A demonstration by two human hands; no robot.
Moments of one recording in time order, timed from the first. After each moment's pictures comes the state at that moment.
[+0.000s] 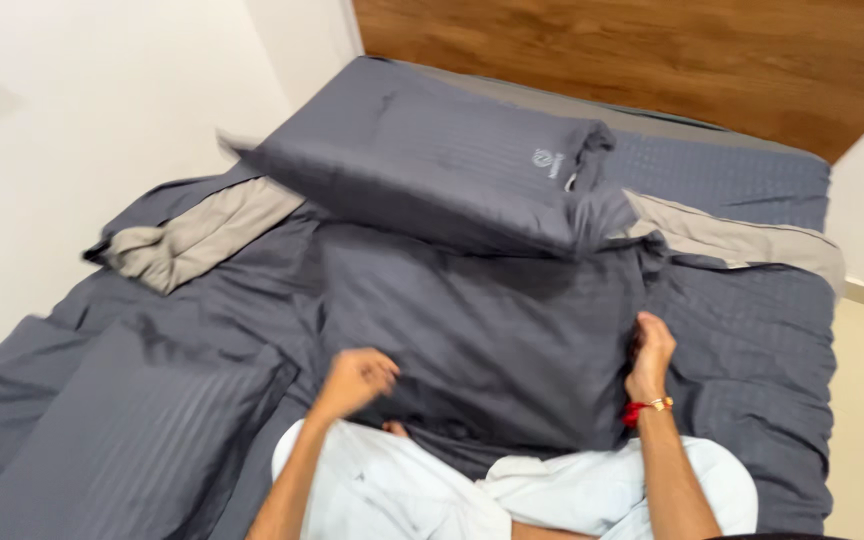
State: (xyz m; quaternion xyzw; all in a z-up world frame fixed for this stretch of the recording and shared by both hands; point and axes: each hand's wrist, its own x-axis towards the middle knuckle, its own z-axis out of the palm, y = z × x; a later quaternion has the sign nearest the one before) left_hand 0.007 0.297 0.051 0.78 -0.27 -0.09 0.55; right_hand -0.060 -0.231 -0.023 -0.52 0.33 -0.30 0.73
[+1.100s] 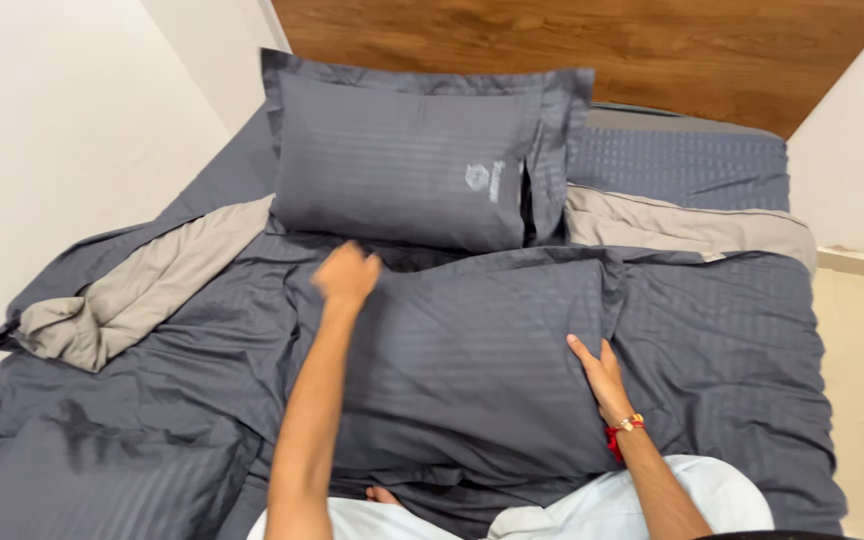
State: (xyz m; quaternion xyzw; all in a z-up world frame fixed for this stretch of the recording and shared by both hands) left_hand 0.257 0.158 0.083 0.99 -0.07 0.11 0.11; right_hand -0.057 -0.172 0.020 -0.65 0.33 -0.13 0.67
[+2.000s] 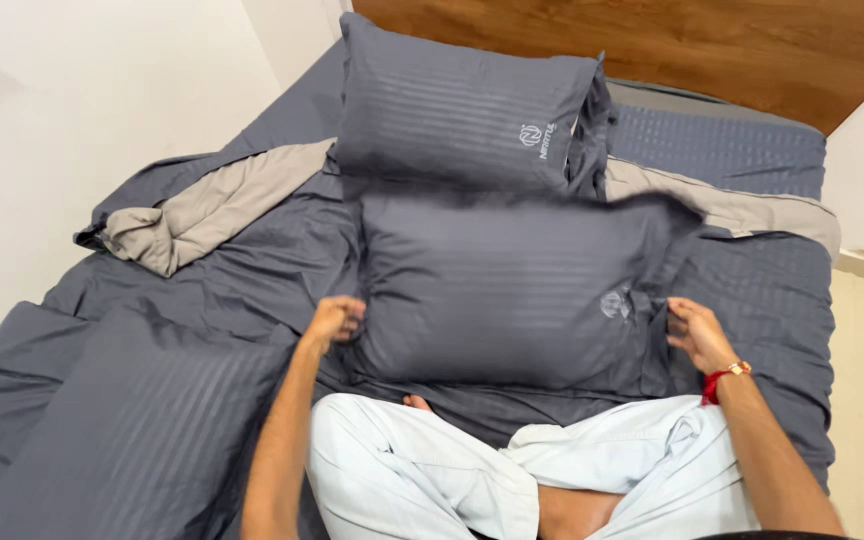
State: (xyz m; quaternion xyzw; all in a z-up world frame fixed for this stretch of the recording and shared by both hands) left_hand 0.146 0.367 -0.045 0.77 0.07 -0.25 0.58; right_hand -0.101 -0.298 0.003 -0.64 0.29 -0.03 0.71
